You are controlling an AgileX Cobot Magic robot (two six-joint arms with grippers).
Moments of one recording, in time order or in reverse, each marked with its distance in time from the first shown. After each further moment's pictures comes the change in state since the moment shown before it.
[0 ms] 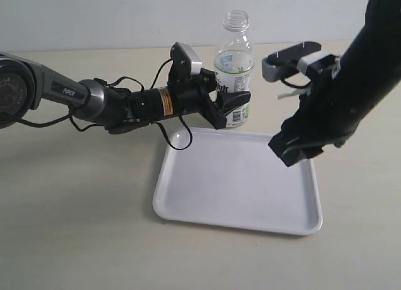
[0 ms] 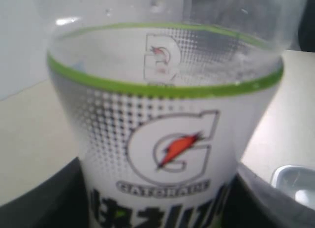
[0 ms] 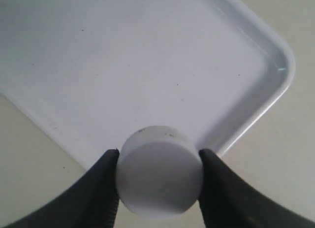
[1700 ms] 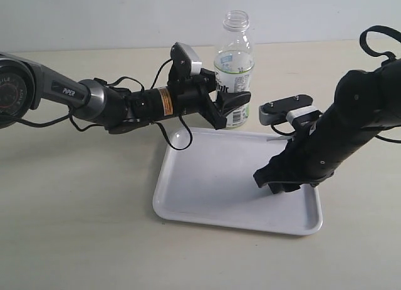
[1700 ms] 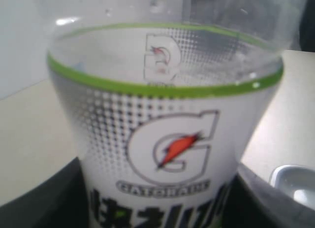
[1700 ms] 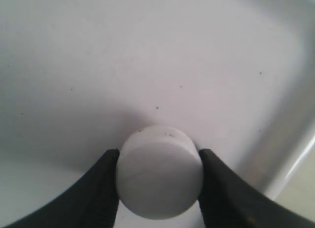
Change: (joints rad) left arm 0.000 0.000 0.000 0.004 0.000 0.000; right arm 0.000 0.218 0.163 0.097 -0.397 0.044
